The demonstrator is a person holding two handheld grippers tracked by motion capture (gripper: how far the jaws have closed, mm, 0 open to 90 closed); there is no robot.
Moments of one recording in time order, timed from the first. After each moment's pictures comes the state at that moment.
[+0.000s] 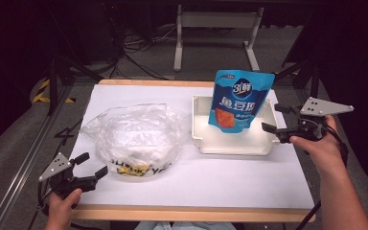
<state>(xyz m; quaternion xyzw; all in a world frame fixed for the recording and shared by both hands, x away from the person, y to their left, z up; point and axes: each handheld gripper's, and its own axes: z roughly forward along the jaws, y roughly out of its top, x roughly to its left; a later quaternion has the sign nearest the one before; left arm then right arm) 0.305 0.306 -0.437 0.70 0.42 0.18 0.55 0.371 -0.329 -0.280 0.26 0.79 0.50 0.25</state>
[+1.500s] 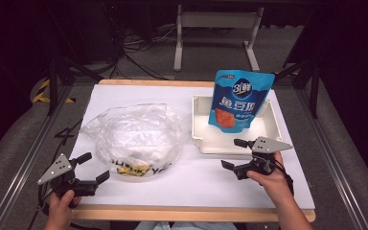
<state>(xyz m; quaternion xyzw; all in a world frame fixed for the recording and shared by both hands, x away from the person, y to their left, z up) 0.302 0.303 -0.436 0.71 0.37 0.17 0.57 0.348 -0.247 -0.397 0.27 0.79 0.53 0.16</state>
